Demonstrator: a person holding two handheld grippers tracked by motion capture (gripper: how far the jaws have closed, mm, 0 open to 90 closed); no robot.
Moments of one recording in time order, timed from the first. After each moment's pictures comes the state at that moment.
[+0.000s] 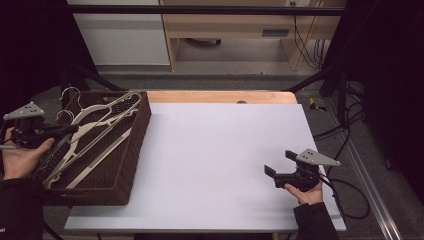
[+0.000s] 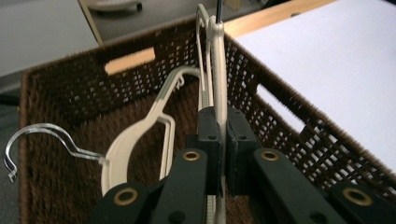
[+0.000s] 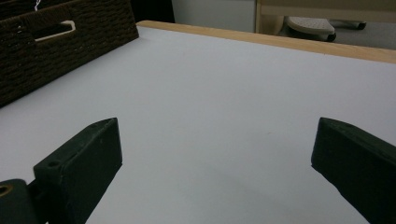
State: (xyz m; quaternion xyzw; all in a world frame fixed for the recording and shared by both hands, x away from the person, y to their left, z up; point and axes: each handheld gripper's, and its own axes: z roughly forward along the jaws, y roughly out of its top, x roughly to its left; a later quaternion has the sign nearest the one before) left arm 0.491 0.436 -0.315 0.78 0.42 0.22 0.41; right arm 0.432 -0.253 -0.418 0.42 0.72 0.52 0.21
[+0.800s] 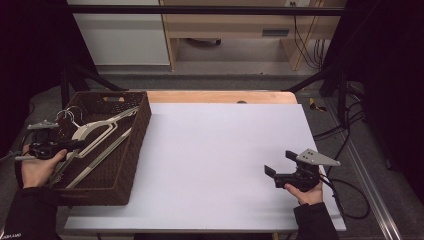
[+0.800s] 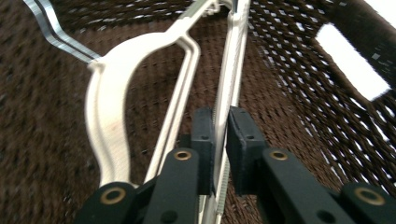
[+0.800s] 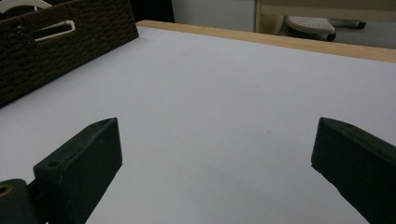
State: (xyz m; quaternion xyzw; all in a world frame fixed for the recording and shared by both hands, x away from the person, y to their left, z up) left arm 0.500 0.448 -0.376 0.73 0.55 0.18 0.35; right arm 0.432 -0.253 -0.418 0.42 0.72 0.52 0.21
